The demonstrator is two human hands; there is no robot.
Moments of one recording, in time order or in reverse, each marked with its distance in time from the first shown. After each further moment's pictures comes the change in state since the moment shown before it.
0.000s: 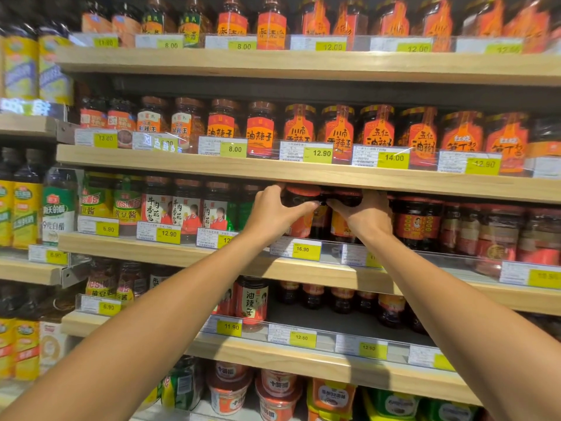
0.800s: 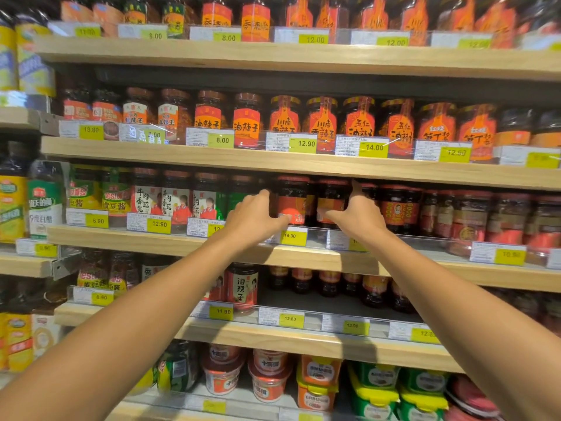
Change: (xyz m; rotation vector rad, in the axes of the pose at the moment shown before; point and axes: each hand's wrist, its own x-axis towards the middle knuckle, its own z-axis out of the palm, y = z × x) left_hand -0.027 0.000 -0.011 0.462 -0.192 -0.016; right_hand -0.025 0.010 -0.028 -0.209 -0.176 -0.032
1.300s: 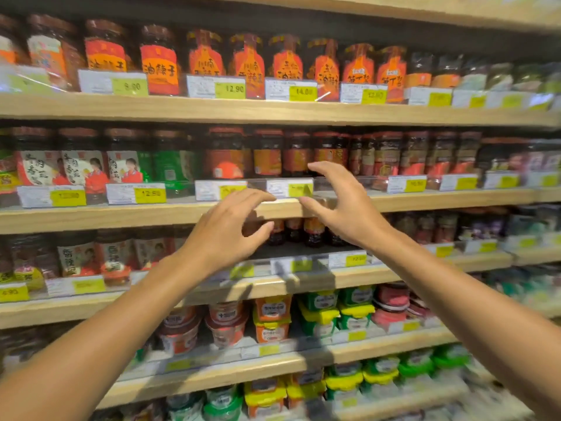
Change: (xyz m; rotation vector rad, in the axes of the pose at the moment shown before) left_hand -0.088 0.018 0.039 -0.171 0.009 0.619; right_hand -0.106 0.071 -0.044 -0.017 0.103 -0.434
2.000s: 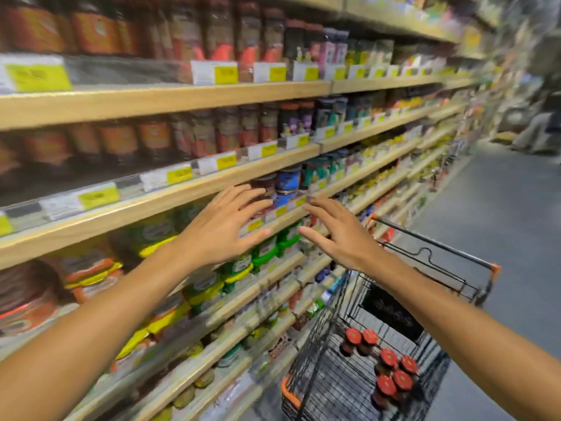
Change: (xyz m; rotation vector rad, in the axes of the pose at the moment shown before) left_hand -0.001 0.176 0.234 -0.223 -0.420 0.483; right_hand -0.309 0.118 -0.116 -0.402 -0.359 0.632
